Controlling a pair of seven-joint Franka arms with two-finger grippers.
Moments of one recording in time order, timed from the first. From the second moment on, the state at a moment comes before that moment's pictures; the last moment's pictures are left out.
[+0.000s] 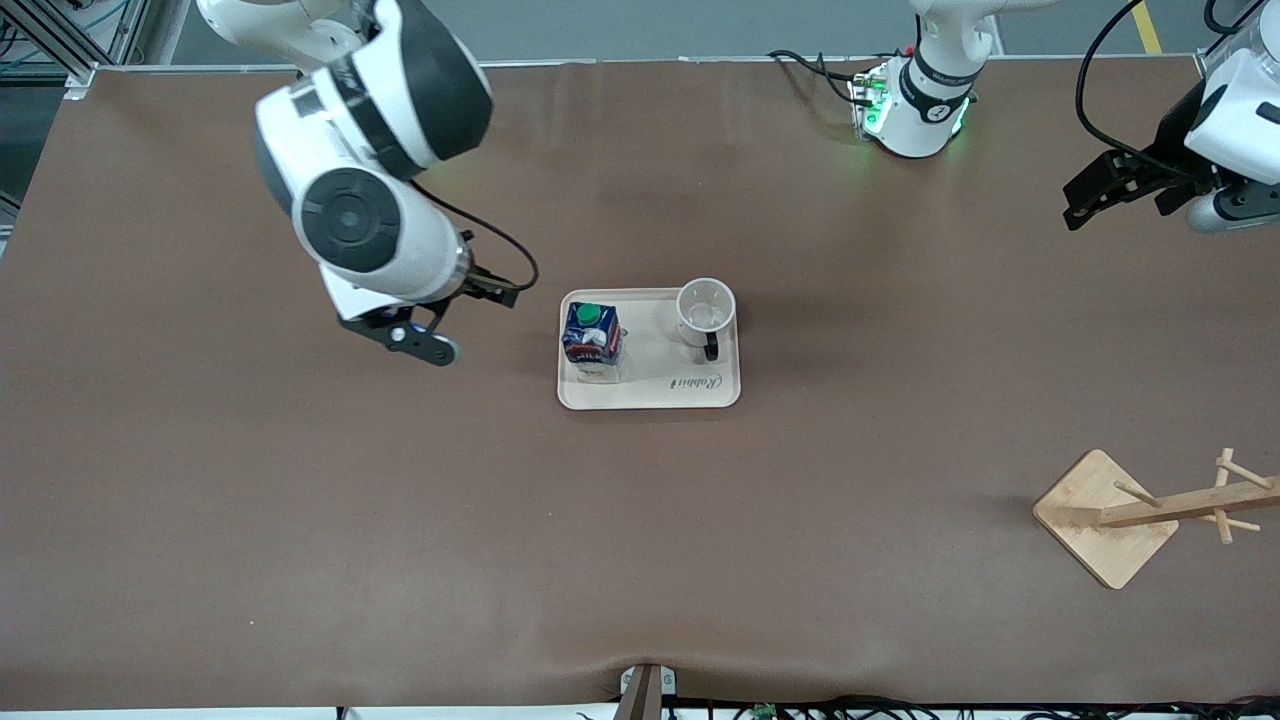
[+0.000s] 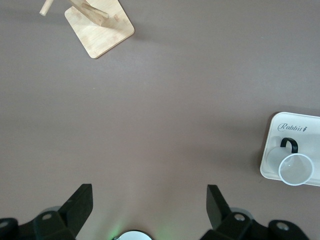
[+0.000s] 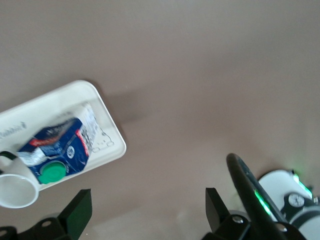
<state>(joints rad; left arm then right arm) 0.10 -0.12 -0.21 -1.64 0.02 1.50 -0.25 0.55 0.42 -0.12 -1.21 0.16 1.34 0.80</state>
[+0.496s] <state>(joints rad) 0.10 -0.12 -0.21 -1.65 0.02 1.50 -0.24 0.32 0.36 -0.13 -1.05 0.17 1.29 0.65</state>
